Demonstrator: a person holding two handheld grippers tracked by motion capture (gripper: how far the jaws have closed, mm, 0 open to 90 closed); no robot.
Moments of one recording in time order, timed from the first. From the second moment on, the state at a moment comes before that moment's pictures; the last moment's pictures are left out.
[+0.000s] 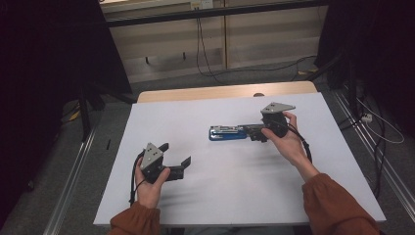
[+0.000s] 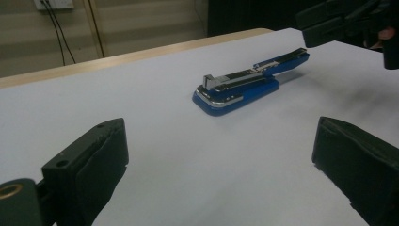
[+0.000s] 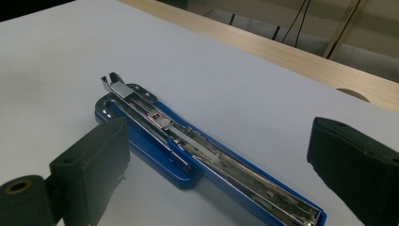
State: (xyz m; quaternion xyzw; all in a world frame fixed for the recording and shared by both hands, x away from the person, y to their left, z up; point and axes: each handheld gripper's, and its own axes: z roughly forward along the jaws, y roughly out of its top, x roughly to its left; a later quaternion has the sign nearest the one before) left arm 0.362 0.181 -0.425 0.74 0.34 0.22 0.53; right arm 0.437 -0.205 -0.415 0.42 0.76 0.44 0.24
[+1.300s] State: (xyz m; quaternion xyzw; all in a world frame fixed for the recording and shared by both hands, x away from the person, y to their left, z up) left arm 0.430 0.126 -0.420 0.77 0.33 0.21 0.50; right arm 0.416 -0.241 -0.427 0.44 0.75 0.44 0.24
